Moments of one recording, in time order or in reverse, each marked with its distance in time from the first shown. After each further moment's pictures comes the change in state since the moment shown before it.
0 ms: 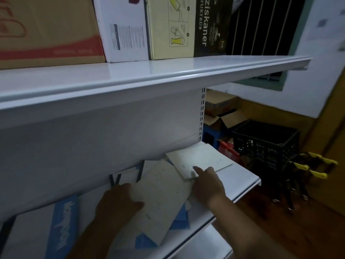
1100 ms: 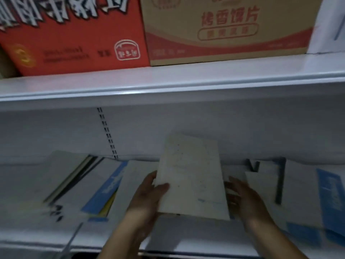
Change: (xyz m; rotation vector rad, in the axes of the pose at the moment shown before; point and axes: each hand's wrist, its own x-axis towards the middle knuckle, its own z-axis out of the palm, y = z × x) left_hand -0.179 -0.198 -0.101 -1.439 0.377 -0.246; right_hand -0.154 -0.231 0.073 1.266 -0.581 -0.061
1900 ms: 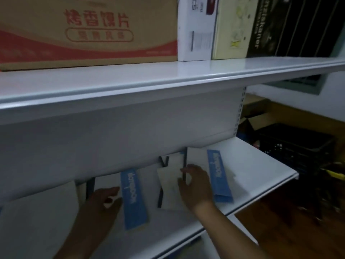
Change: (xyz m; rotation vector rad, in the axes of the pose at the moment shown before) left_hand 0.042 -0.032 0.076 0.979 -0.081 0.332; right_hand -0.004 -0.012 -0.091 -0.803 0.529 -0.243
